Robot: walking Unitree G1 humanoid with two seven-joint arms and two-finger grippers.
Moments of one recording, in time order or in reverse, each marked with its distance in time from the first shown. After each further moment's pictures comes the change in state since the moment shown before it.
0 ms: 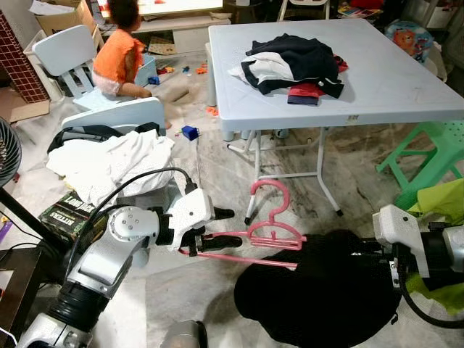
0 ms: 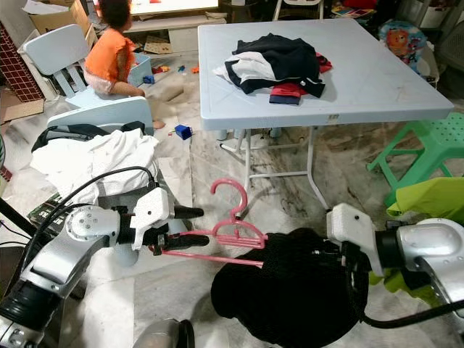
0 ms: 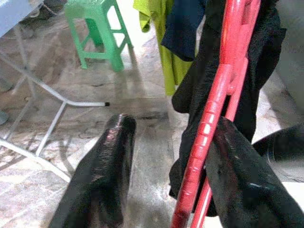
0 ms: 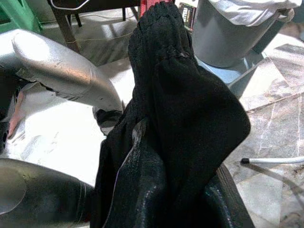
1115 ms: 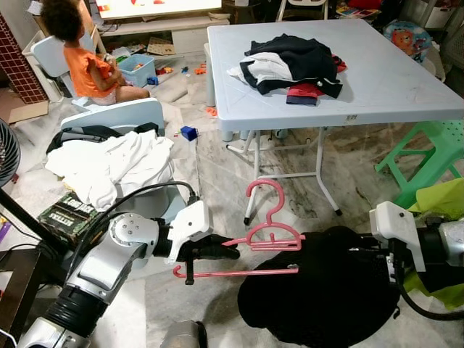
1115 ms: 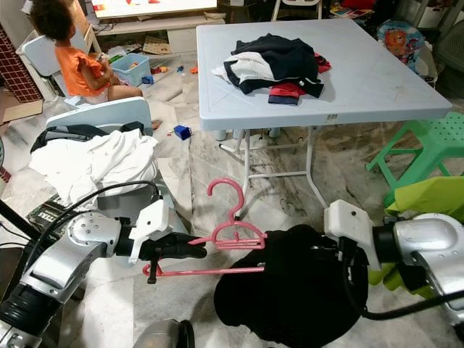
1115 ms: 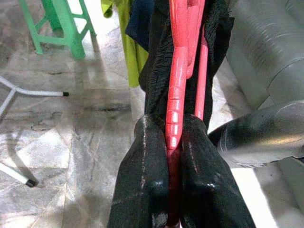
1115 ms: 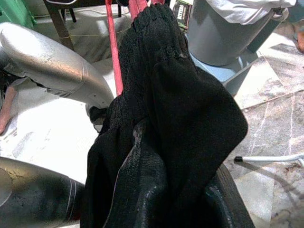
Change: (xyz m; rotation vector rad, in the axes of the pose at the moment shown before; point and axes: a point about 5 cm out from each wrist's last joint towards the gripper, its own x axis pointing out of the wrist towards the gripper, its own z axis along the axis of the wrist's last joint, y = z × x) left arm 0.002 -0.014 -0.012 -0.116 0.018 -0.142; right arm 0.004 -0.010 -0.001 -0.021 0.012 -0.014
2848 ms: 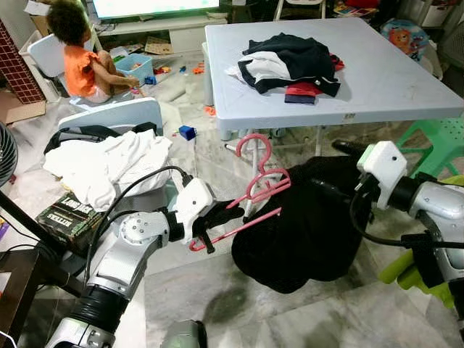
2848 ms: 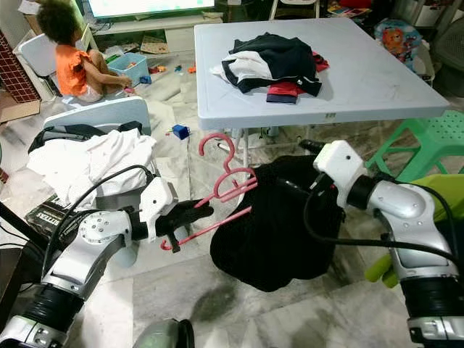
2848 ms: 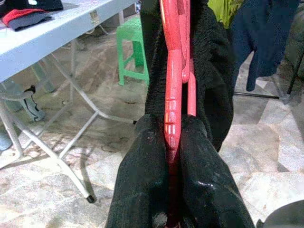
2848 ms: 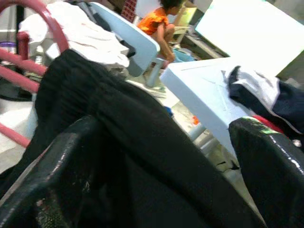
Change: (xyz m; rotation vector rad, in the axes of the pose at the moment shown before) left arm 0.011 0.024 0.008 0.015 -0.165 0.375; right arm 0.011 -0.065 0.029 -0.136 -0.222 -0.616
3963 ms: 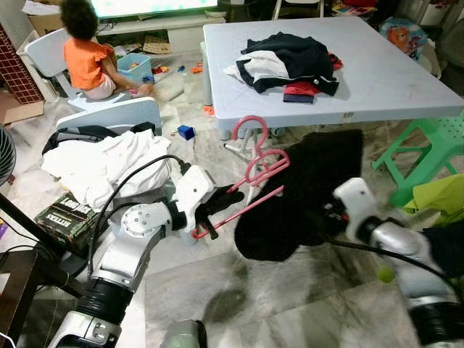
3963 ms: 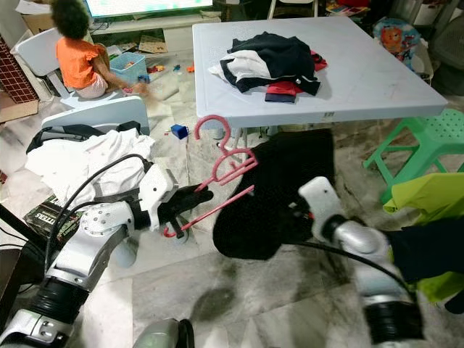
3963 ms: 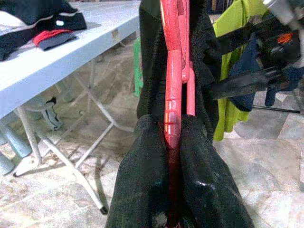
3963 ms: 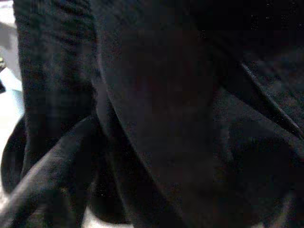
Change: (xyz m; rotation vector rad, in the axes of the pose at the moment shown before) left arm 0.006 0.008 0.016 0.022 -0.054 0.068; right arm 0.020 0.058 -0.067 0.278 0.240 -0.220
